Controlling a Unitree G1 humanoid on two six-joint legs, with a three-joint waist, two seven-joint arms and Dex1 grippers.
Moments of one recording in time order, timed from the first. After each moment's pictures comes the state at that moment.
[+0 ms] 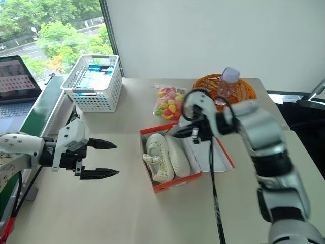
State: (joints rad) left arm -0.31 1.13 0.03 -0.50 -0.71 0.77 -1.10; right arm -0.68 -0.74 0.06 -0.29 0.32 1.17 1.25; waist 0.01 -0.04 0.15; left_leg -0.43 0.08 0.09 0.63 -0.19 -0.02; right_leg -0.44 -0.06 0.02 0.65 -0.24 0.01
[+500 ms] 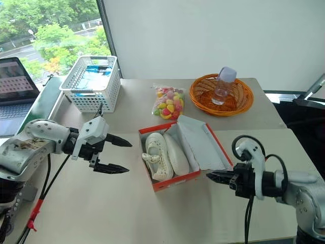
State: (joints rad) left arm -0.54 0.98 -0.20 -0.28 -0.52 0.62 -1.29; right arm 0.04 -0.62 -0.47 -0.72 0.57 1.56 1.00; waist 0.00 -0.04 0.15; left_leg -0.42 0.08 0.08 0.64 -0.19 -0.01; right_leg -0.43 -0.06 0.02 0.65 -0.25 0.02
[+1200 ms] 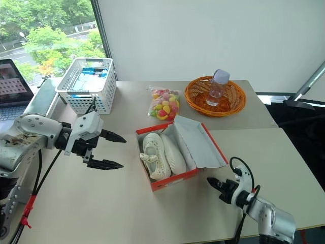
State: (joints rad) left arm -0.55 1.03 -0.14 -0.29 -0.50 0.66 -1.31; right arm -0.05 -0.29 -0.41 -0.01 0.49 0.99 0.69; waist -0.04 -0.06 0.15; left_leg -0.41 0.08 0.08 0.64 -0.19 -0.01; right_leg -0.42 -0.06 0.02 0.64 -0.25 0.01
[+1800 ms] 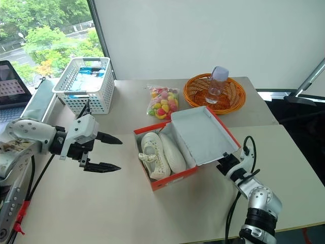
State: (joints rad) left arm -0.46 1.06 -0.07 -0.38 -0.52 0.70 -1.25; right arm -0.28 -0.22 -0.60 0.16 0.74 0.87 0.55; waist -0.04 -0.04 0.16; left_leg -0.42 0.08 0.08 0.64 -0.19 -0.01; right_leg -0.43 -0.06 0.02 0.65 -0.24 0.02
